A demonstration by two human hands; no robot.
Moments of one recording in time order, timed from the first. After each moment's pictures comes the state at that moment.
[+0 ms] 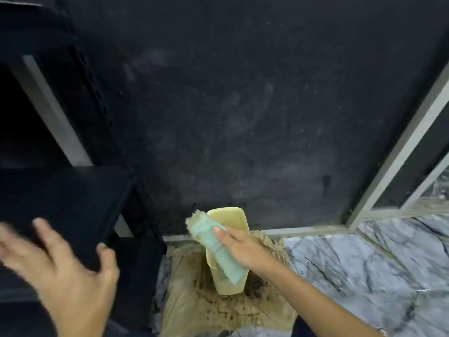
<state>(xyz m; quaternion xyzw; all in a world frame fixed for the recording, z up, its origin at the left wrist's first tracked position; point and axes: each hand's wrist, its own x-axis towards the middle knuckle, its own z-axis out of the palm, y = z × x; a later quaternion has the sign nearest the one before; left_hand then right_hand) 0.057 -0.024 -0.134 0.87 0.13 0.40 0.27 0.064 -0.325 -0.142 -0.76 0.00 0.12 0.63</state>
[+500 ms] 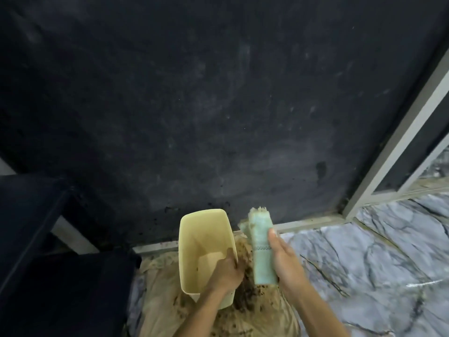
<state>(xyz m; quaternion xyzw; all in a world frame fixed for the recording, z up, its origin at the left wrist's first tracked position) 0.153 -0.307 -0.301 0.87 -0.04 -0.34 0.36 0.096 -0.445 -0.274 -0.63 0.31 -0.02 0.72</state>
